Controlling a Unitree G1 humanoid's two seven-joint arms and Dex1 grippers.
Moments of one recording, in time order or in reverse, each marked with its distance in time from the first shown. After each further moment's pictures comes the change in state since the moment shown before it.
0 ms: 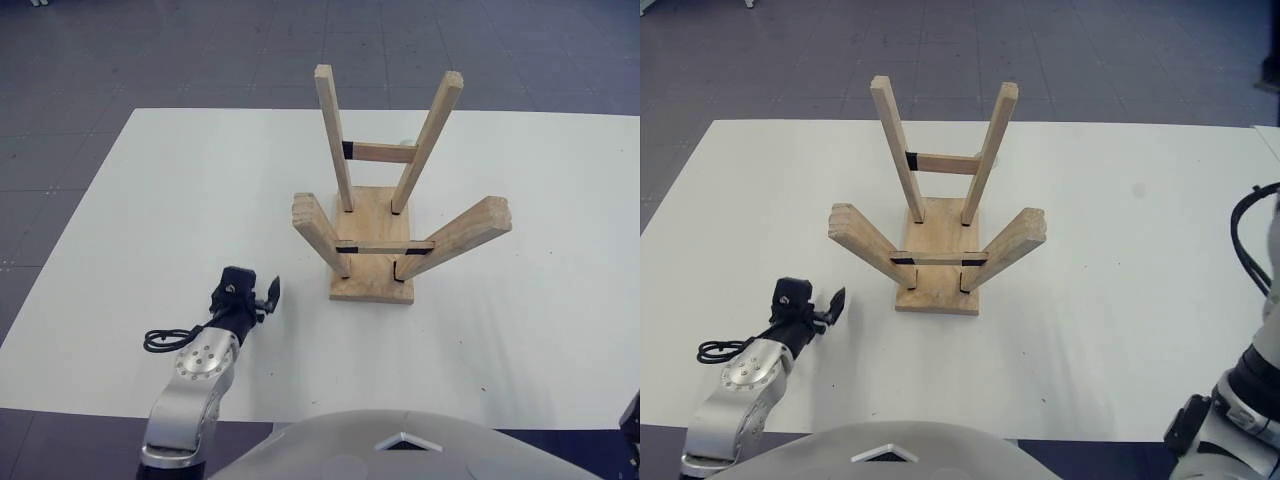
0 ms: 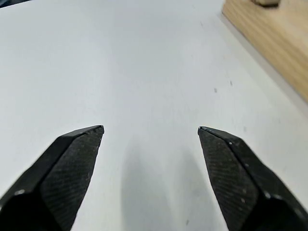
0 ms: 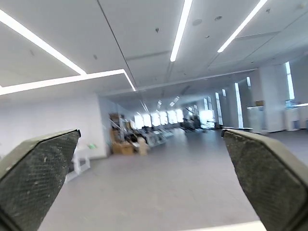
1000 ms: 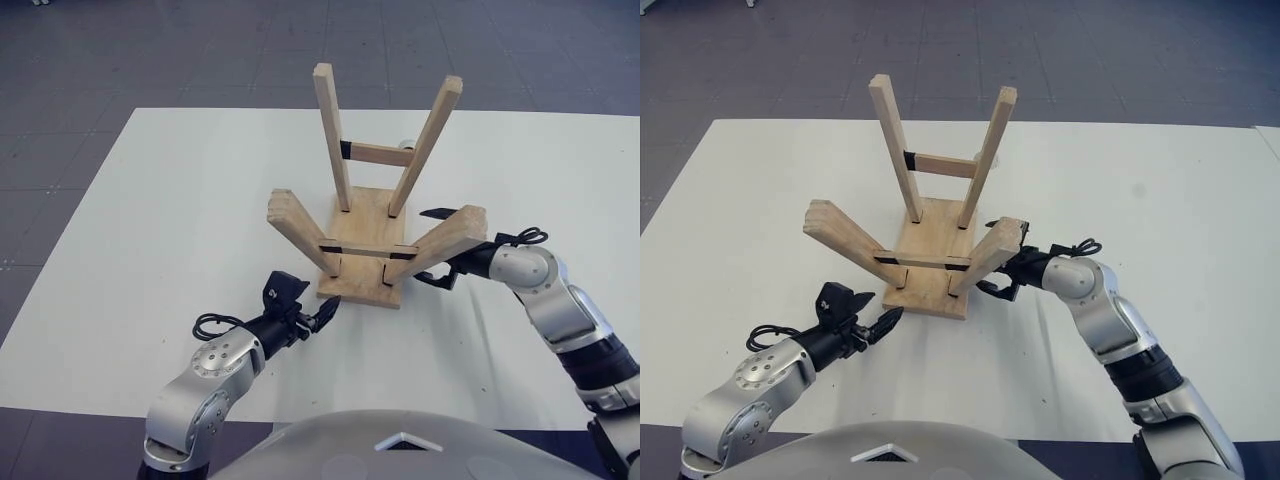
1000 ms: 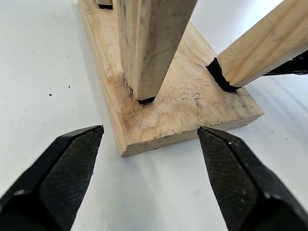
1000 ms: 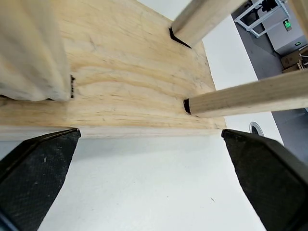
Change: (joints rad) left arm -0.137 -0.183 -0.038 -0.085 -0.329 0.234 -0.087; right arm 0.075 0.100 0.783 0.082 -0.935 -0.170 0.780
